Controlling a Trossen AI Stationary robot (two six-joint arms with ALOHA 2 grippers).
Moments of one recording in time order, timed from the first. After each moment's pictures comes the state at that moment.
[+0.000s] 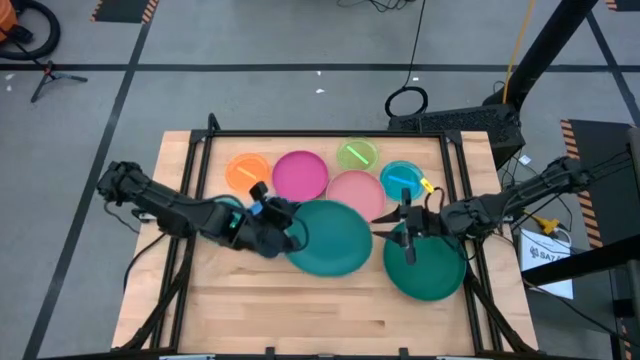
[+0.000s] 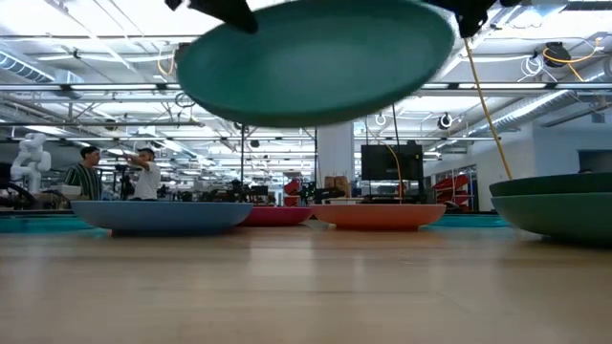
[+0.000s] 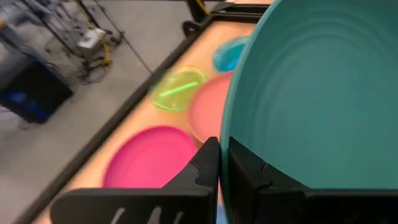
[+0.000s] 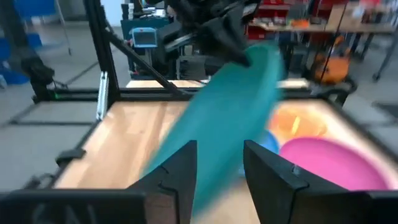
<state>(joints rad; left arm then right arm) -0.36 1.47 1.26 -0.64 -0.87 -0.44 0.38 0.90 0.57 0.13 0.37 0.12</state>
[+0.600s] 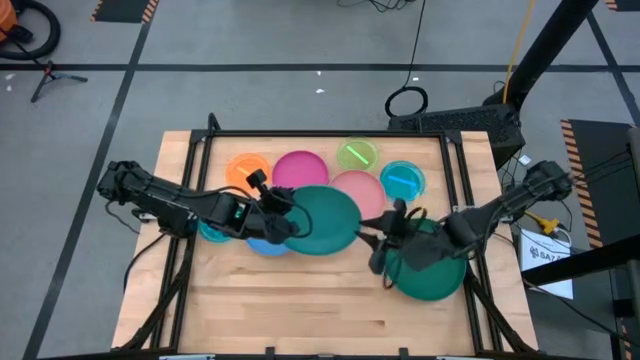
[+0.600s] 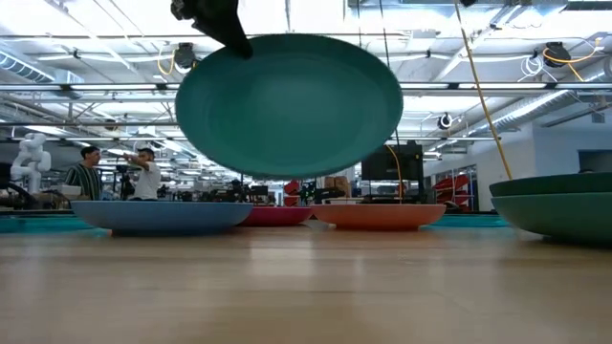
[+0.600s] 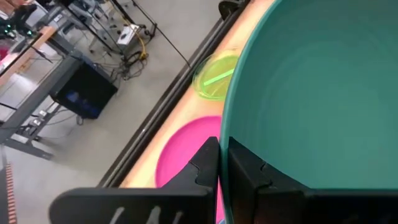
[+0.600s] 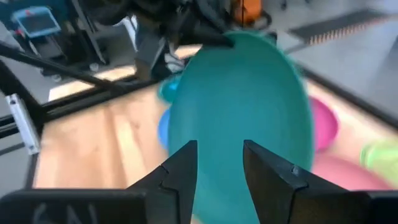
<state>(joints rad) -0.27 1.47 1.25 -0.73 -0.91 -0.35 0.49 1.30 1.10 -0.41 0.76 0.63</state>
